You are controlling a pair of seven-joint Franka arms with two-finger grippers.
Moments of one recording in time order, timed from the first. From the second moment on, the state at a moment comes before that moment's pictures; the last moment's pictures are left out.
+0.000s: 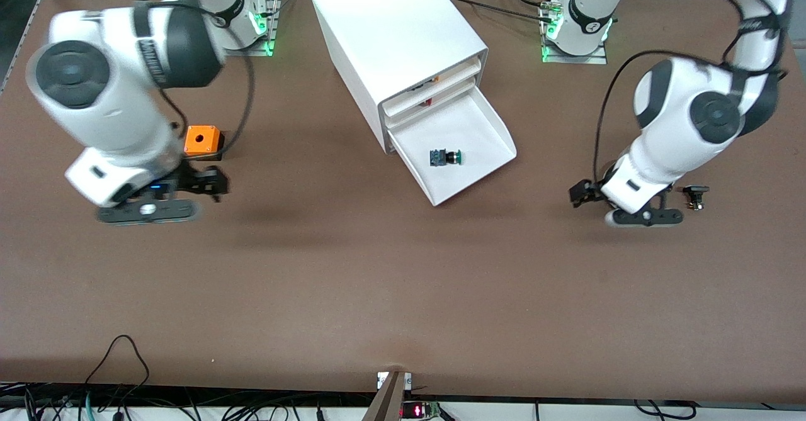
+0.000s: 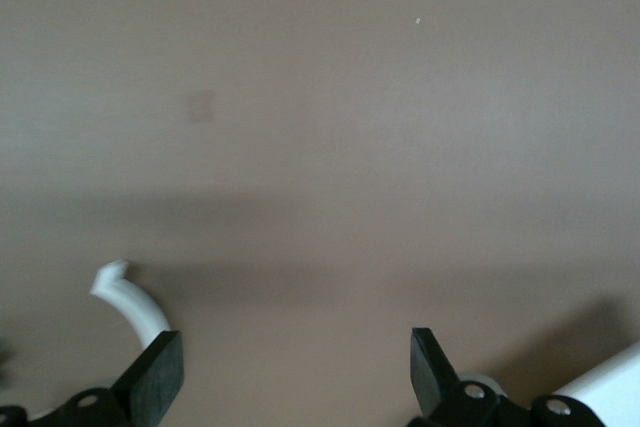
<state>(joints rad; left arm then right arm) -0.05 0.28 -0.16 -1.89 0.01 2.22 -0.30 0.46 0.34 -0.27 -1.39 -0.09 1.75 0.16</state>
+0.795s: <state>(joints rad) -0.23 0.53 -0.15 -1.92 0.01 2.52 -0.68 0.11 0.17 -0.16 -1.55 -0.09 1.62 0.12</state>
